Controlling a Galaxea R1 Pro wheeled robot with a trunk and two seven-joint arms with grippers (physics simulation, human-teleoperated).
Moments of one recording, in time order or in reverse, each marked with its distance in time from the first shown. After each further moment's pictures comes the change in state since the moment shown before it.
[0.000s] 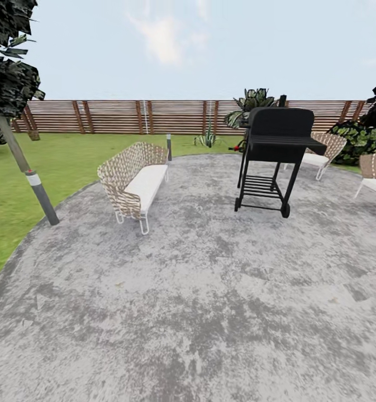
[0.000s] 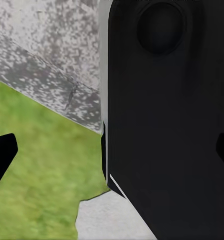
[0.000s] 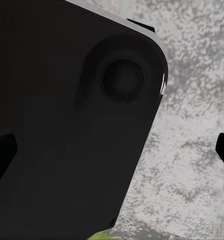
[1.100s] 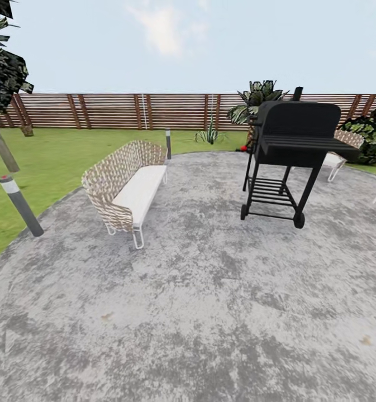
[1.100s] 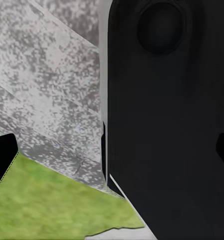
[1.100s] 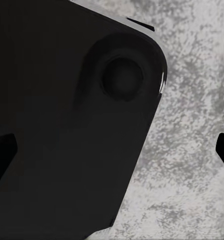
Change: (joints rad) left arm 0.000 0.000 0.000 0.000 0.000 0.000 0.000; right arm 0.000 -0.001 0.000 0.002 0.002 0.000 0.000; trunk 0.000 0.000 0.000
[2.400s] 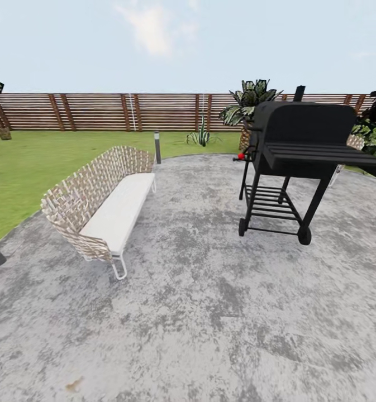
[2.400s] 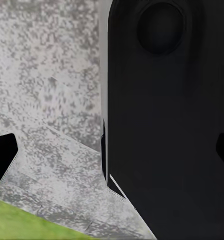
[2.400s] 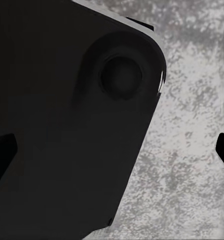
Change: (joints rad) left arm 0.000 0.000 0.000 0.000 0.000 0.000 0.000; right arm 0.000 -0.002 0.002 0.000 0.002 0.002 0.000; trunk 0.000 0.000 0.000
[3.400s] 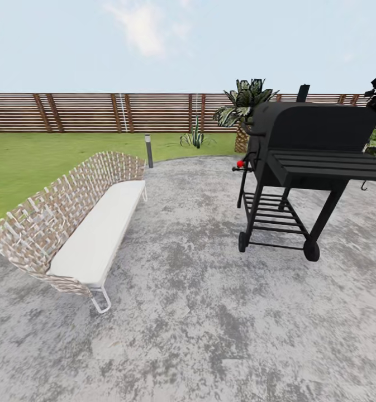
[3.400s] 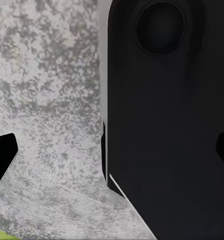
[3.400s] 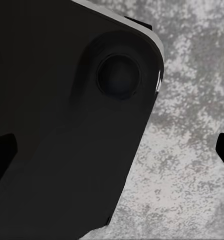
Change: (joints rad) left arm 0.000 0.000 0.000 0.000 0.000 0.000 0.000; right arm 0.000 -0.003 -0.001 0.000 0.001 0.000 0.000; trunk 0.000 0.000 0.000
